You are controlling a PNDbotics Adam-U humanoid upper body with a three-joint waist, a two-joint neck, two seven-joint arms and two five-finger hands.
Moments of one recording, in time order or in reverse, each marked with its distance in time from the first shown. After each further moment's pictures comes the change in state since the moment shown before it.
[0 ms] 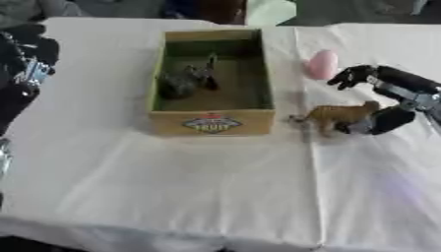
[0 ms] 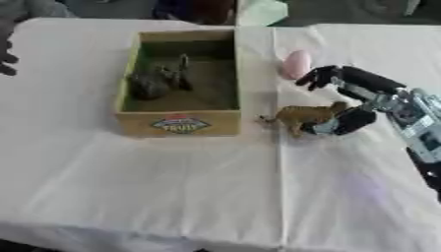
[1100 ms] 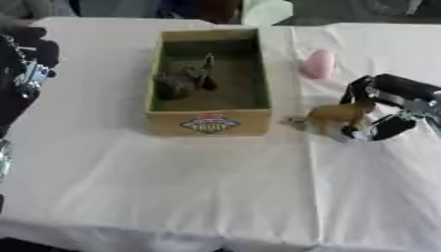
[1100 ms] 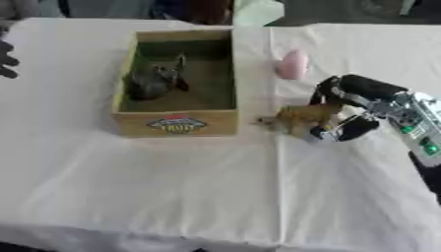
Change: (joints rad) left arm 0.004 -0.002 0.006 0.000 0.000 0.000 -0.006; right arm 0.005 0.003 -0.014 0.014 0.172 0.003 -0.041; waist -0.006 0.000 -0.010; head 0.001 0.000
